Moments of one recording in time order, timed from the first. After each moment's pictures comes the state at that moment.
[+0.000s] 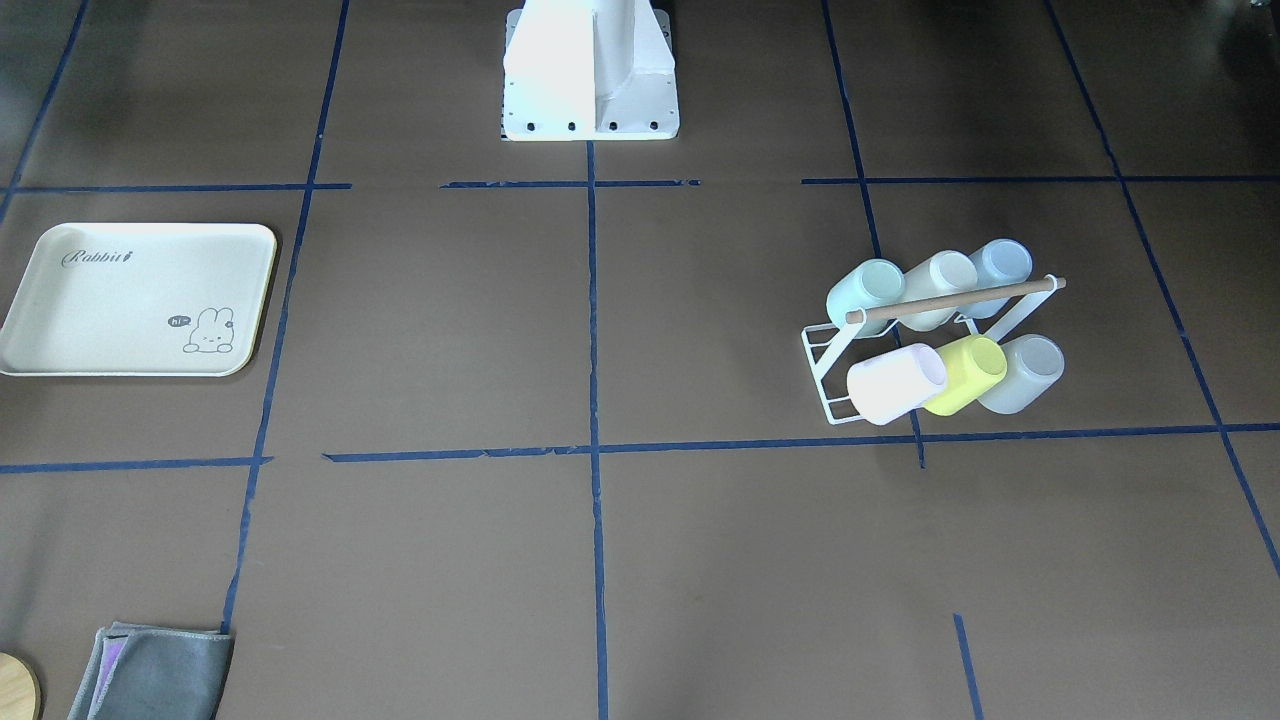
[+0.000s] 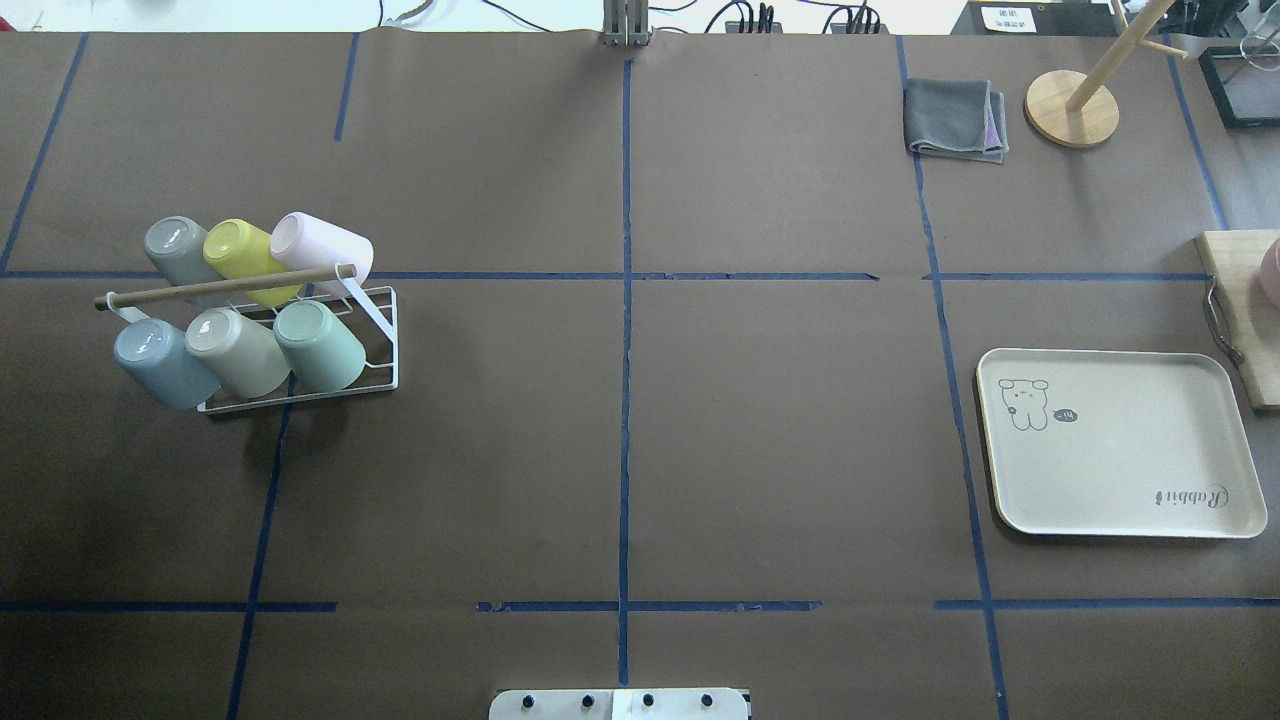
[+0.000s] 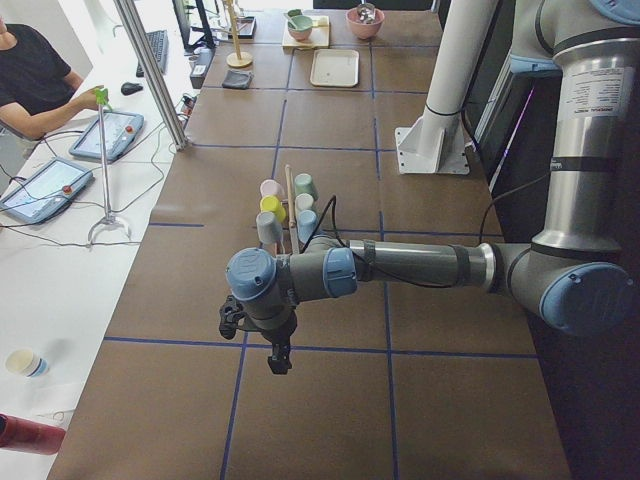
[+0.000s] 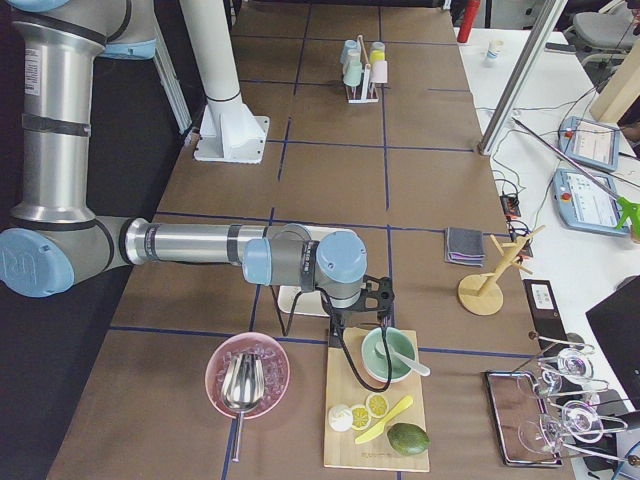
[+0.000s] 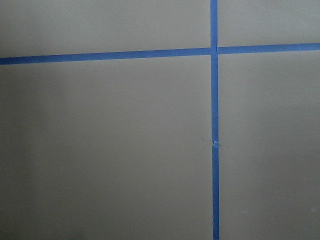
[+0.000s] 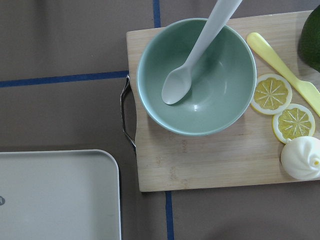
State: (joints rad) left arm -1.61 -1.58 -1.60 -1.35 -2.33 0.19; right arm 1.62 -1.70 1.74 -1.60 2.40 0.05
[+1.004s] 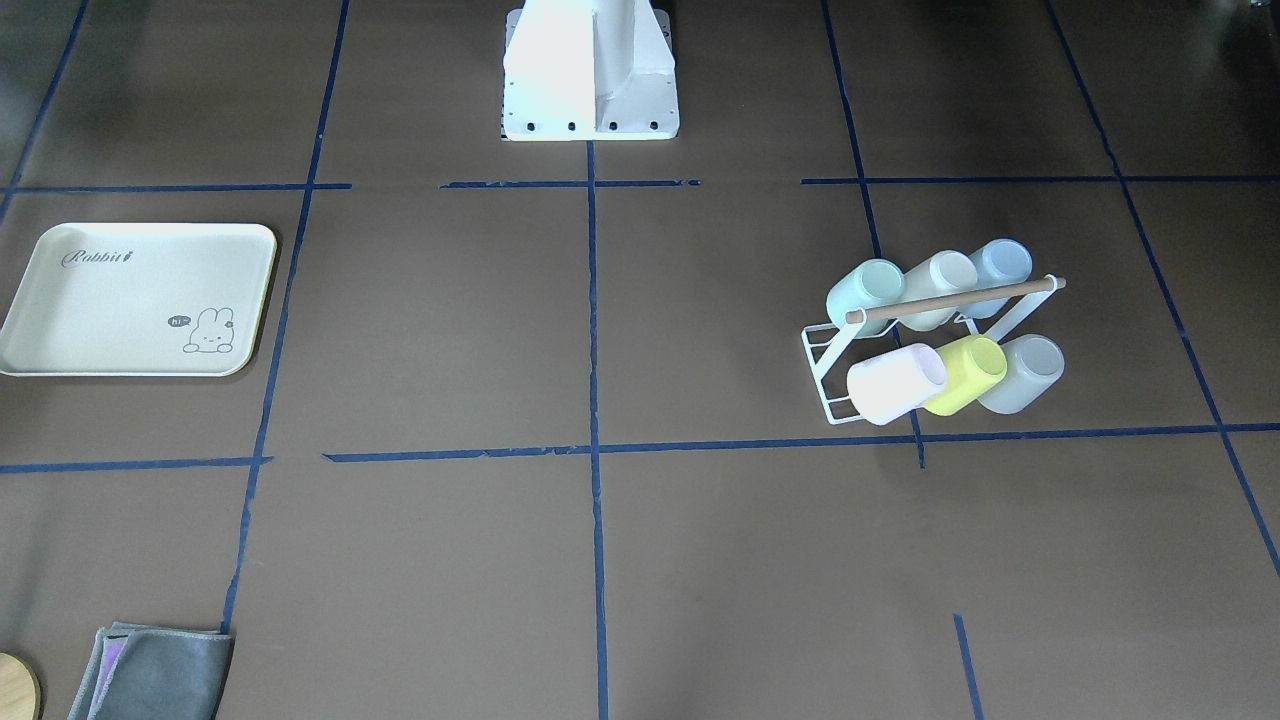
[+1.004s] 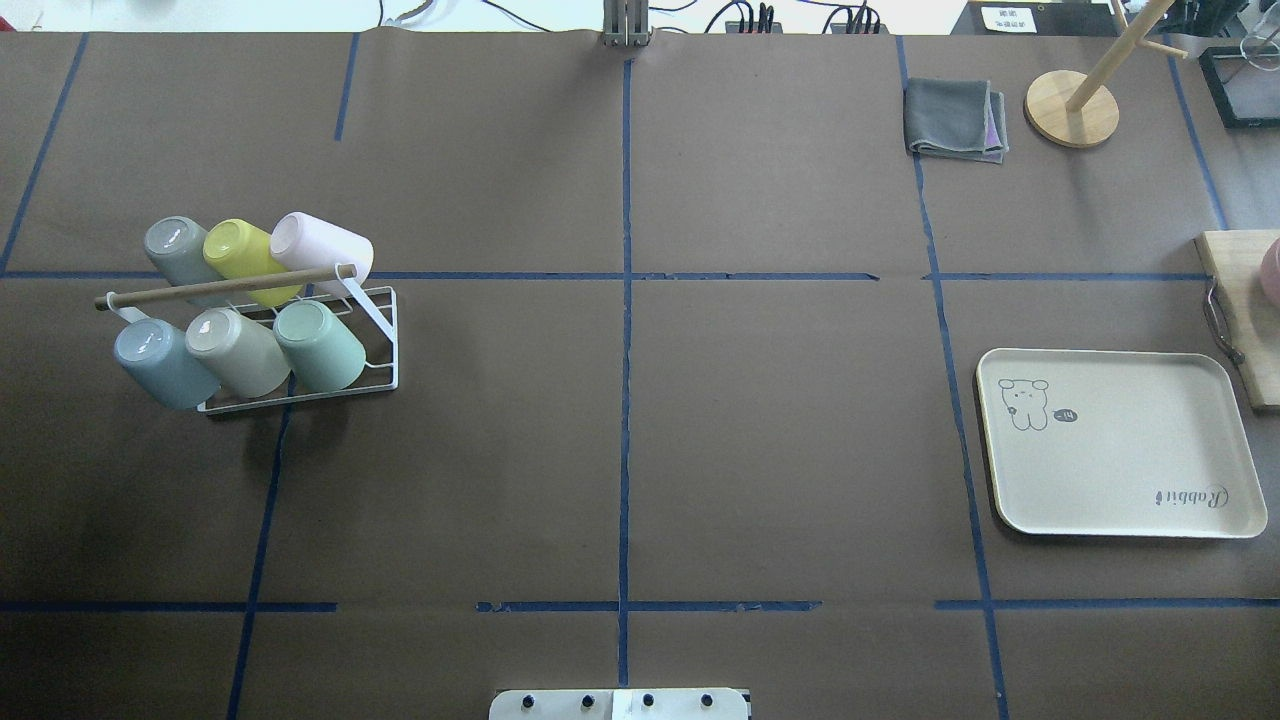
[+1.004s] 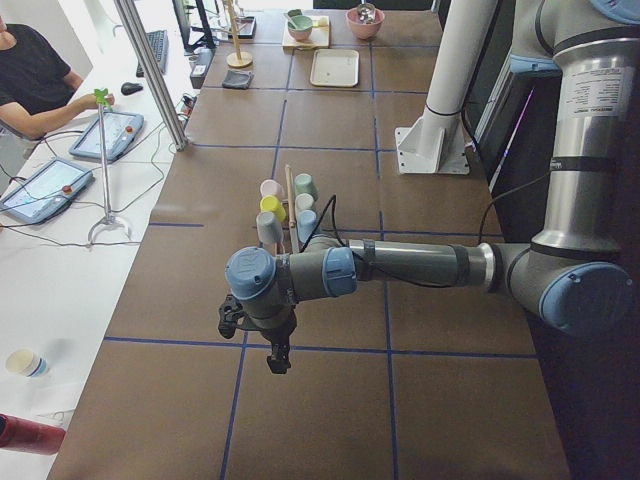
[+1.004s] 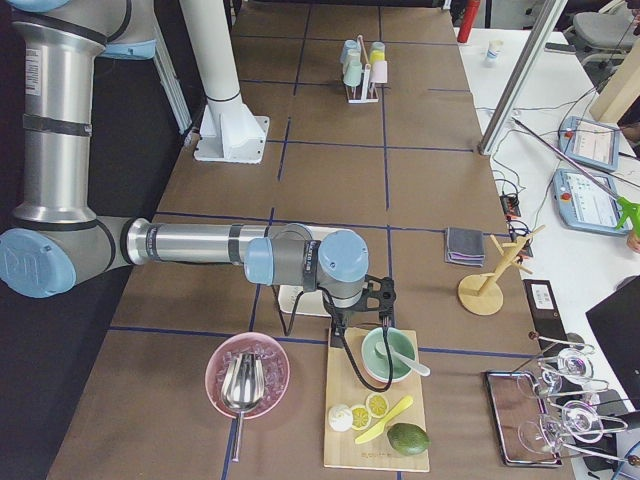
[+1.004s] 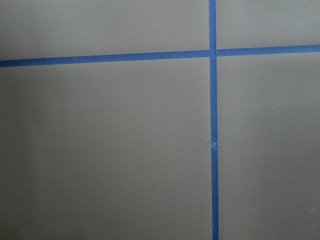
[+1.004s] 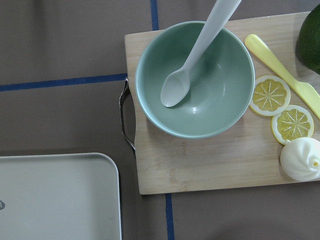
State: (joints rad) left arm -1.61 -1.58 -1.60 -1.35 -2.33 0.19; right arm 1.61 -1.70 1.73 -1.60 2.39 0.06
